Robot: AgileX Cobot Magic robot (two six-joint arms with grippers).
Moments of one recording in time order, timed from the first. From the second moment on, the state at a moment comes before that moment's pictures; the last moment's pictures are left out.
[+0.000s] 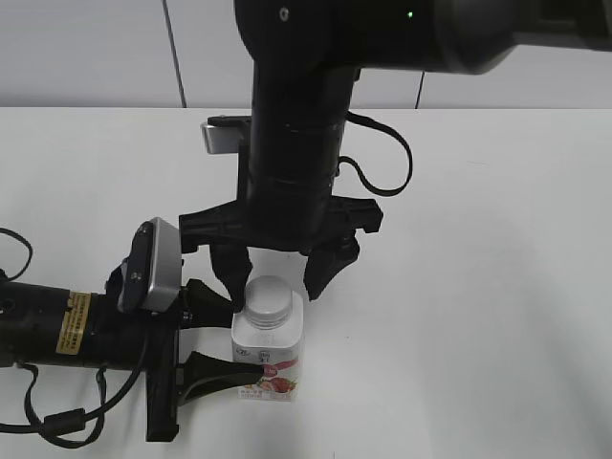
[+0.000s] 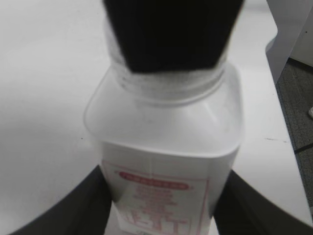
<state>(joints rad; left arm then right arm) -0.29 2.00 -0.53 1.27 -1.03 -0.19 0.84 2.02 -1.62 0.22 1.22 0.43</state>
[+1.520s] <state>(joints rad) -0.29 2.00 -0.53 1.27 -1.03 -0.19 0.84 2.03 -1.62 0.25 1.21 -1.05</state>
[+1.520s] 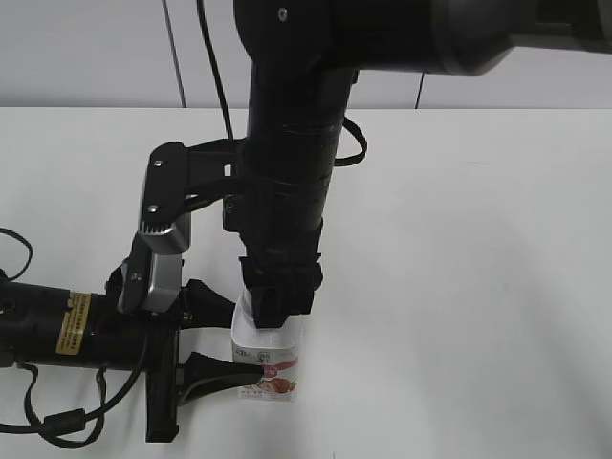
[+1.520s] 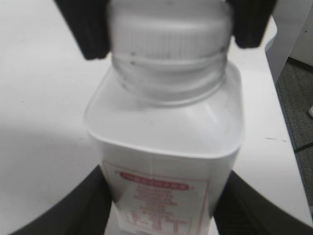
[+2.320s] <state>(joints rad) -0.29 2.00 -0.53 1.25 -1.03 -0.19 0.84 1.91 -1.62 0.19 1.22 -0.79</state>
